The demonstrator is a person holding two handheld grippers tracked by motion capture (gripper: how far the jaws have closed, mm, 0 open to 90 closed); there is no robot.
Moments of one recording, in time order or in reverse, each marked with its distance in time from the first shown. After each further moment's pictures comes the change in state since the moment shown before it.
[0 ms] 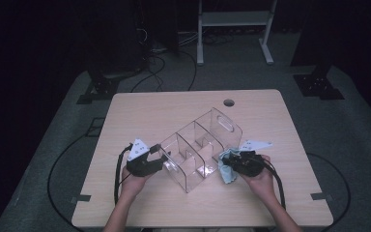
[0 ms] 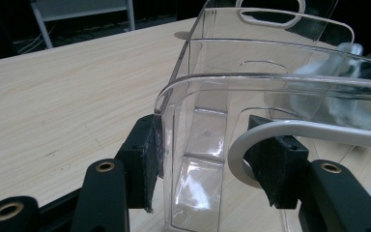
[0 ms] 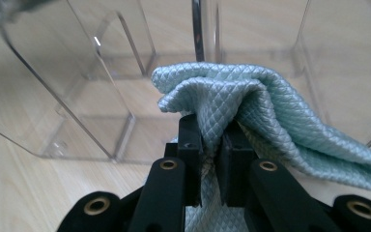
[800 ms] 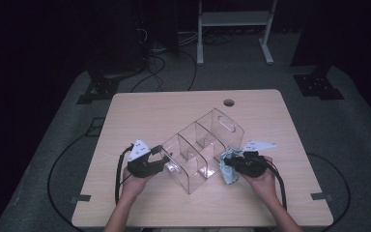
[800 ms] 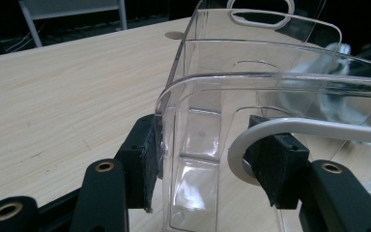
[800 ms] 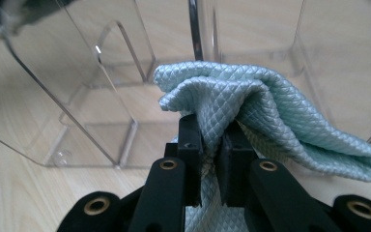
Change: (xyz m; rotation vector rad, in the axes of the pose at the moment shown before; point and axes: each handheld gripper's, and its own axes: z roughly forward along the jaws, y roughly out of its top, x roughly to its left) left arm -0.004 0.000 0.000 -0.002 -0.031 -0.008; right arm -0.003 -0.003 -0.007 -0.031 0.019 0.044
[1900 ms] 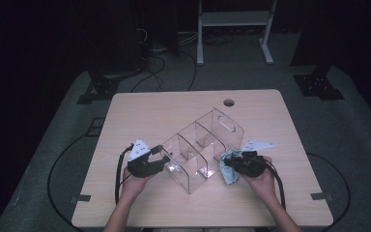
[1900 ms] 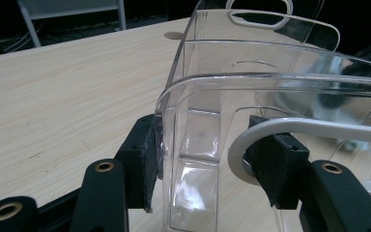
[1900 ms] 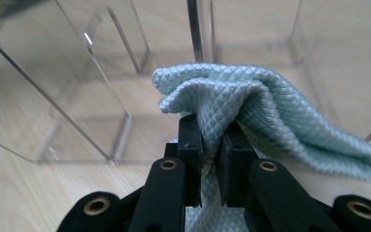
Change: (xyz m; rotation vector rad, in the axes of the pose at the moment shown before) left arm 0.000 0.000 0.000 0.000 -0.001 -0.002; right arm 0.003 0.007 -0.004 -0.006 -0.022 -0.015
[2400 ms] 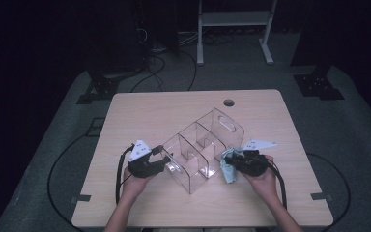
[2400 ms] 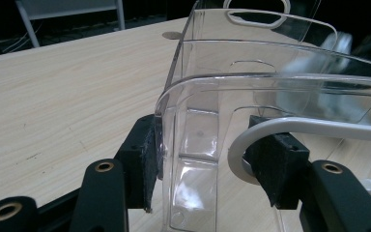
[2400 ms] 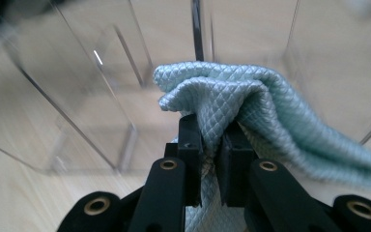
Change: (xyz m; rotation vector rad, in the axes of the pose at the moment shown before) left arm -0.002 0.000 0.000 0.002 -0.005 0.006; right arm -0.002 -0.004 0.002 0.022 -0.004 0.008
